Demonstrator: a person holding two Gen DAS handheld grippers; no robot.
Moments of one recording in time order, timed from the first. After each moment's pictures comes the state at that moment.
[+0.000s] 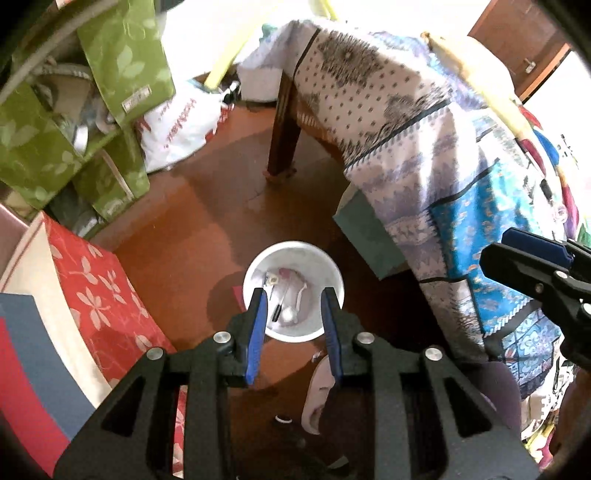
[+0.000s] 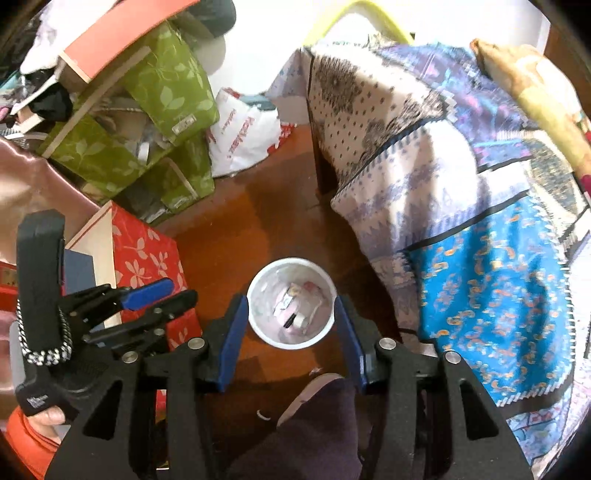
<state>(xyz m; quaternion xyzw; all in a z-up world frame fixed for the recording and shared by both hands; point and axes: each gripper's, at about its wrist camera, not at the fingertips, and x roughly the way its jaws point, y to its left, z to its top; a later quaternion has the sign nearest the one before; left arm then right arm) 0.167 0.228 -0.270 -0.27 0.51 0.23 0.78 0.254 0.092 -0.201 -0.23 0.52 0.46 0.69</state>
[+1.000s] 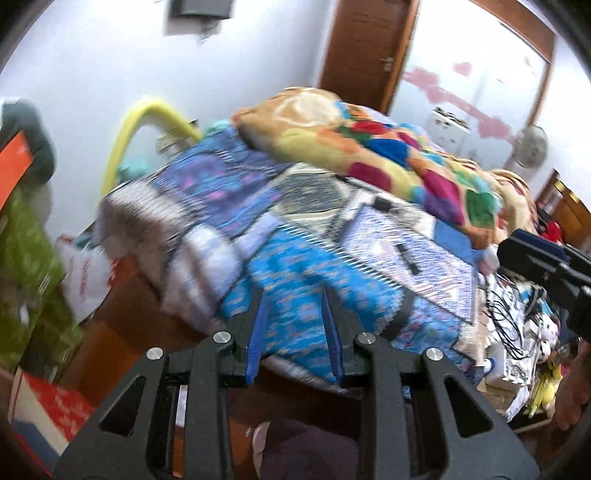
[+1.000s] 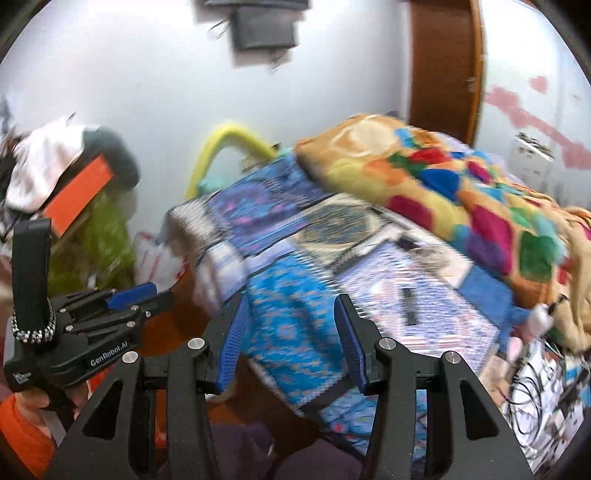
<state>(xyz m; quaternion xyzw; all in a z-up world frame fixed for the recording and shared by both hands) 0.295 0.024 -0.103 -0.12 0.39 0.06 0.91 0.316 -0.162 -0.046 -0.09 0.36 0.32 0.87</state>
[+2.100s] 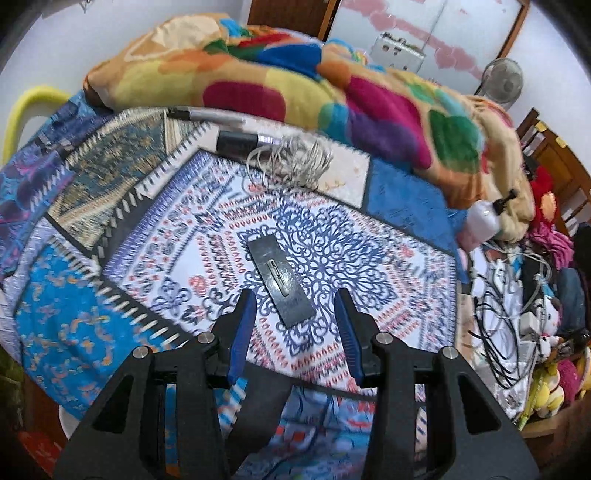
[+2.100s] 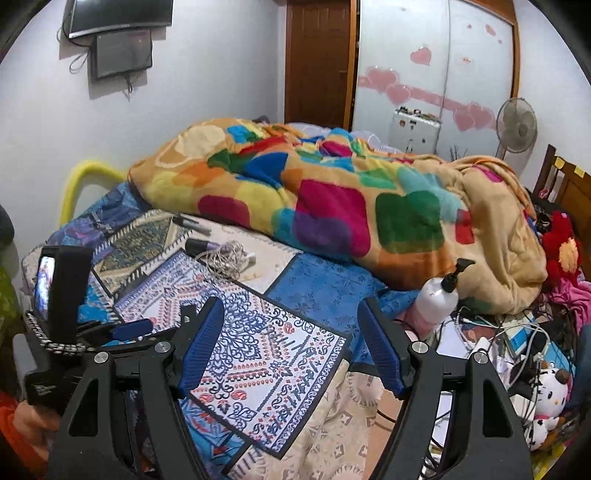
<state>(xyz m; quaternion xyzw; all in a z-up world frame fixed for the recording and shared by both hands) 0.540 -0.154 -0.234 -0.11 0.49 -0.04 0.86 0.456 -0.321 -0.113 -0.06 0.35 0.12 0.93</state>
